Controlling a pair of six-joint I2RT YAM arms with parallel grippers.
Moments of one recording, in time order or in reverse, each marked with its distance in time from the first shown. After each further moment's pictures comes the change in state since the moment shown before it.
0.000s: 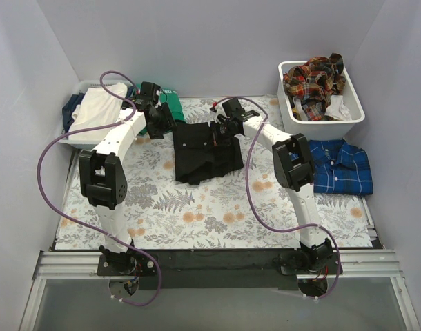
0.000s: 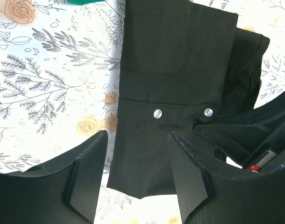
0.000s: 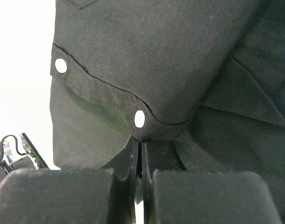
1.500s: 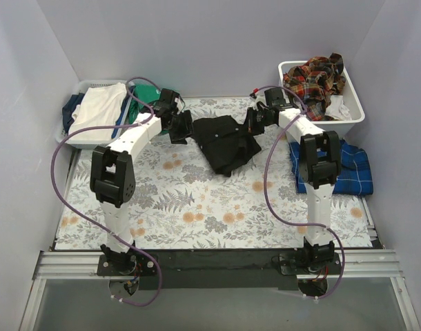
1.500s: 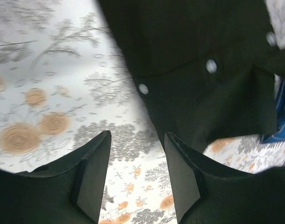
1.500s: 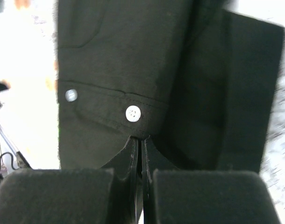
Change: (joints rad) left arm -0.087 0.047 -0.056 0.110 0.190 0.041; right arm -0.271 -0.168 -0.167 0.044 -0.033 -0.094
